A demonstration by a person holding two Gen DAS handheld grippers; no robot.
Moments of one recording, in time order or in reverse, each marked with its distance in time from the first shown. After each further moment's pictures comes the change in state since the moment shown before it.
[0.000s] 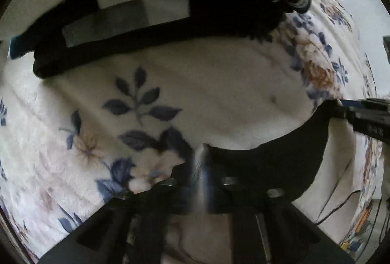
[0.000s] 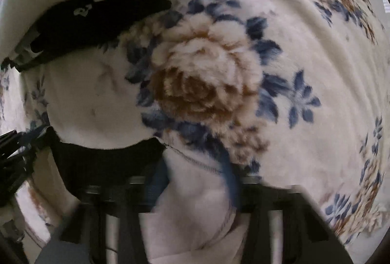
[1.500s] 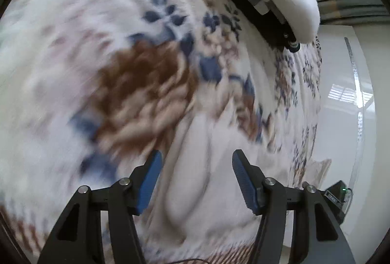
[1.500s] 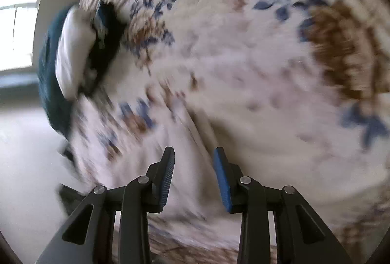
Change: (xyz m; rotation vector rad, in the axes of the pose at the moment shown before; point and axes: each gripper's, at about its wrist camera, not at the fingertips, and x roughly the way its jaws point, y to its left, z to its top) left arm -0.082 0.056 -0.218 -0.662 -0.119 -0.369; right arm -0.052 -0.143 -0.288 0.598 -0.091 0.606
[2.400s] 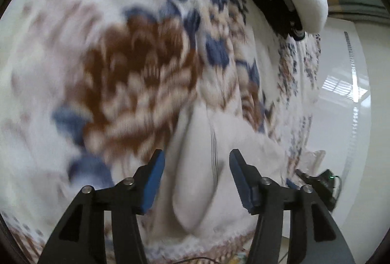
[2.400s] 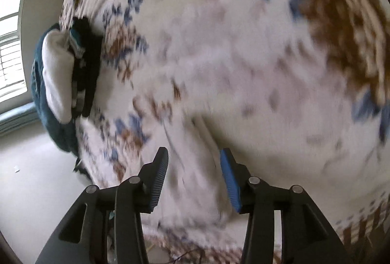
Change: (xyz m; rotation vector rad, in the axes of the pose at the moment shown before) left arm 0.011 0.030 -0.017 -0.029 0.128 -0.070; right arm 0.030 -0.018 0.010 0.145 0.094 0.012
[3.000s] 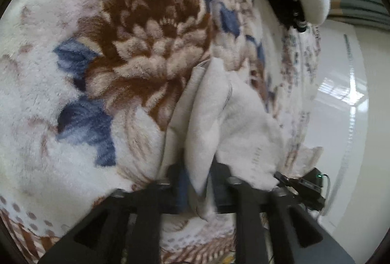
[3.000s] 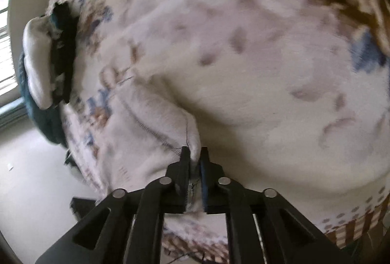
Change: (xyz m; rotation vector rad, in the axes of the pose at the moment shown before) left arm 0.006 0.017 -0.034 -0.036 -0.015 -0.047; right arm 0.035 -0.028 -0.027 0.000 0.060 -0.029
